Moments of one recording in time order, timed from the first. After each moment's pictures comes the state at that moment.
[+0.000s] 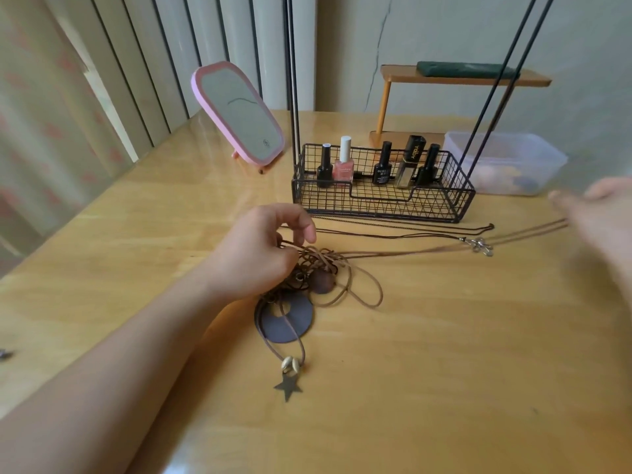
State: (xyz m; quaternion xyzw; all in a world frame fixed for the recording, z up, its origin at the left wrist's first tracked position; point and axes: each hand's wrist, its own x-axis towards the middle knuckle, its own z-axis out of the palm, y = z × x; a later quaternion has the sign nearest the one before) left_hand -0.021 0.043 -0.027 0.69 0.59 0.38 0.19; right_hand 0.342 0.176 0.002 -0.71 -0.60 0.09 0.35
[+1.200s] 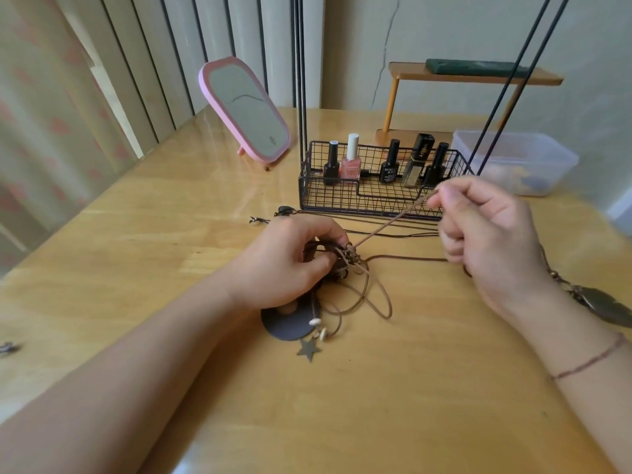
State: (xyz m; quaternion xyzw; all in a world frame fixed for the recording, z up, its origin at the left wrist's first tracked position) left_hand -0.010 0.042 -0.032 0.74 0.55 0.34 0.18; right_hand 0.222 0.110 -0.012 -0.33 -0.70 0.41 0.49
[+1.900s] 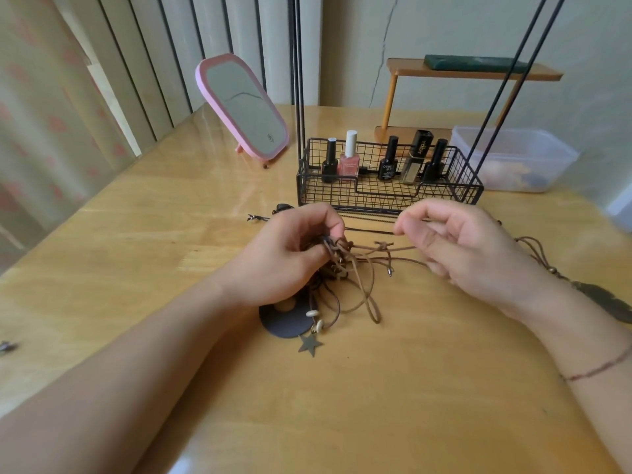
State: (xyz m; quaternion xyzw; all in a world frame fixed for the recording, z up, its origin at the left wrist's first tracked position) left_hand -0.008 0.046 -0.038 0.70 0.45 0.45 0.33; right_hand 0.227 0.103 -0.006 -0.33 -0.79 0.43 0.28
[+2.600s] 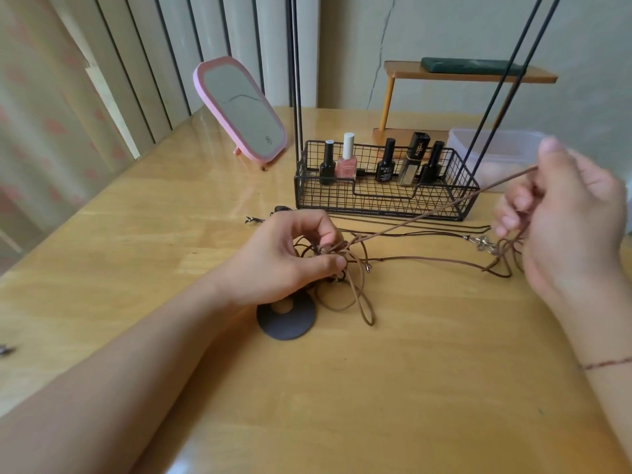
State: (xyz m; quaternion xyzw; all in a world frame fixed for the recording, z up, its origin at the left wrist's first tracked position) left_hand -0.008 0.044 -0.036 0.69 0.47 0.44 0.33; right_hand 0.245 0.116 0.012 -0.36 -0.57 0.39 0.63
